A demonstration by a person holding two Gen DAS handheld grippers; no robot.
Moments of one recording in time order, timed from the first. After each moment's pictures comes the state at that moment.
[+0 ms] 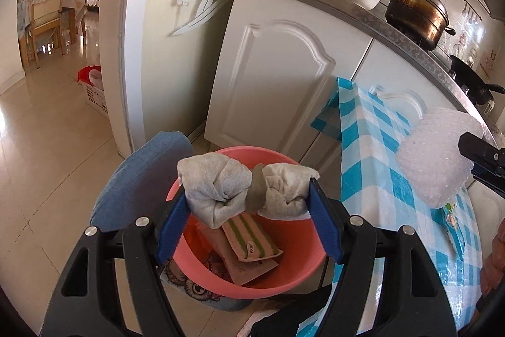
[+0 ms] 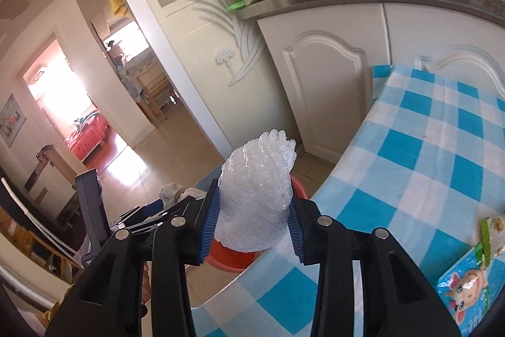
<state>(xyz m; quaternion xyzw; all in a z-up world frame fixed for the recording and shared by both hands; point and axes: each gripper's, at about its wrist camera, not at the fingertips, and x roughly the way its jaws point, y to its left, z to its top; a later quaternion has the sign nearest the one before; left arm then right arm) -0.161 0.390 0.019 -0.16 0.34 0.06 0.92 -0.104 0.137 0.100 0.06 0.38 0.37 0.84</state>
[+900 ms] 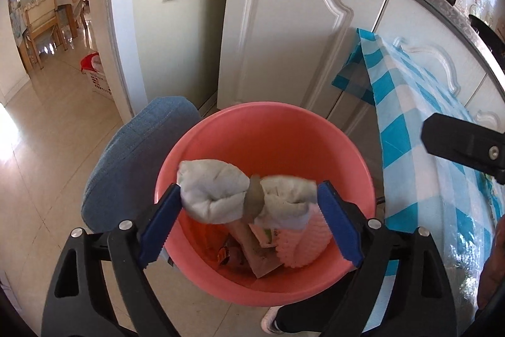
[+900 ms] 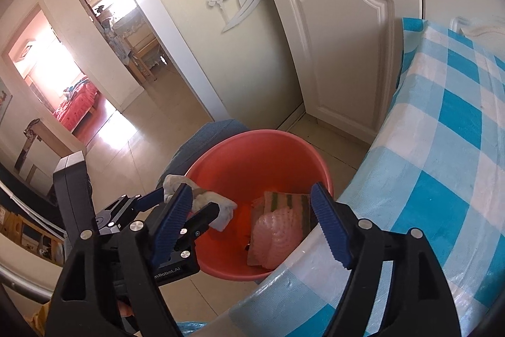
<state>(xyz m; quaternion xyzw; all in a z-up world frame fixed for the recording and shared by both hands) -0.135 0.379 -0.033 -0.11 0.42 0.08 0.90 -0.084 0.202 0.033 0.02 0.45 0.36 0.82</state>
